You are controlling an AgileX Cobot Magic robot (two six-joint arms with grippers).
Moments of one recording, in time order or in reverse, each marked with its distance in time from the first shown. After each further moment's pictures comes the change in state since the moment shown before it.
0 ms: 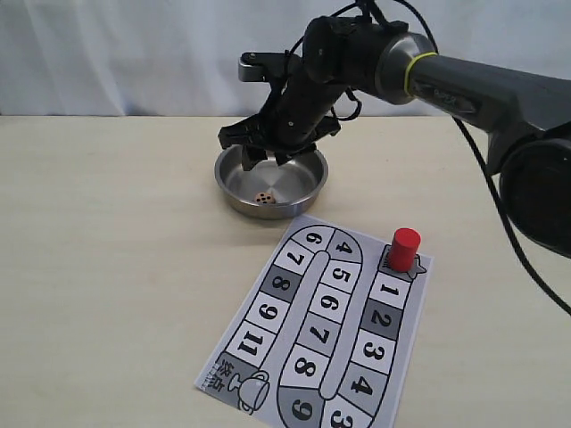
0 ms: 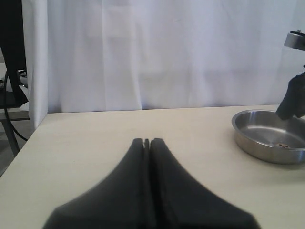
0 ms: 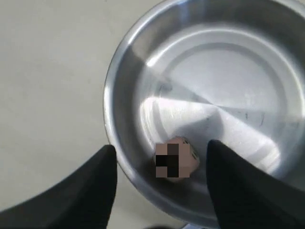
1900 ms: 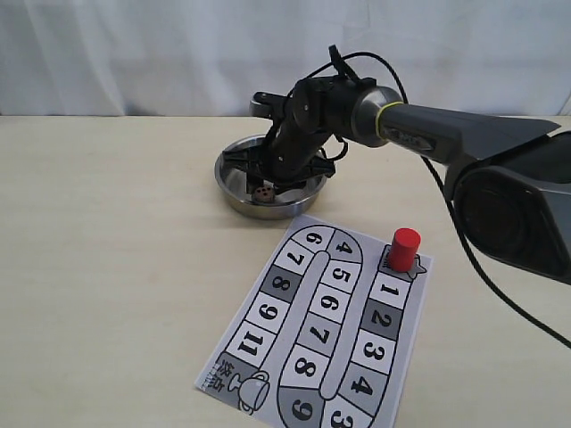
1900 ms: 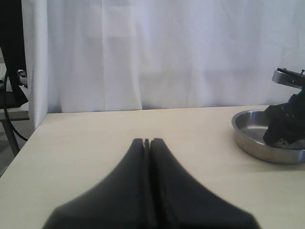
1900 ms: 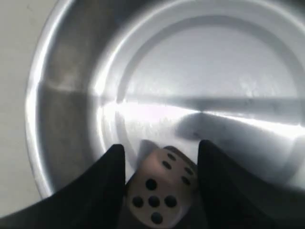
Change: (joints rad) left arm 0.000 0.000 0.000 0.000 0.000 0.000; right arm 0.000 0.149 -0.014 -0.029 -0.135 0.258
